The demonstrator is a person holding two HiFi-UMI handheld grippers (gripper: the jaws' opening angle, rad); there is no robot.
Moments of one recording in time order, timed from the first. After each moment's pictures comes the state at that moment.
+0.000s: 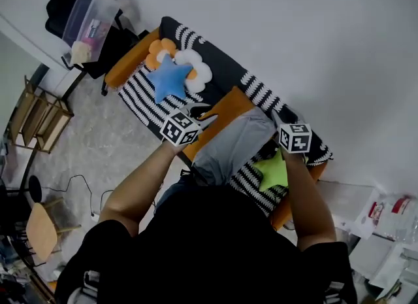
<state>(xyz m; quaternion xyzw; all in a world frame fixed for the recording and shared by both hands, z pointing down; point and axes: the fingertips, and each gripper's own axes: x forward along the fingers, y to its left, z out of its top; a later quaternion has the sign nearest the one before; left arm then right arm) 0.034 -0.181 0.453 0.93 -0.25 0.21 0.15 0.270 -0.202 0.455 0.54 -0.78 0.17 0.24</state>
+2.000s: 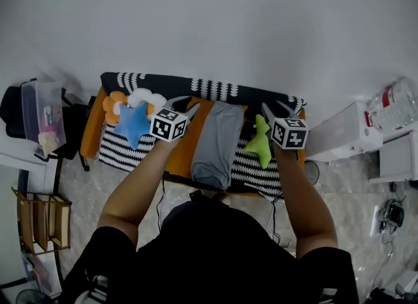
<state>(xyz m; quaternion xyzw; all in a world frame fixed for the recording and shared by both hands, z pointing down) 0.123 -0.177 0.383 0.96 -0.16 0.22 0.08 0.340 -0.035 0.366 0.74 -0.63 0.22 0.08</state>
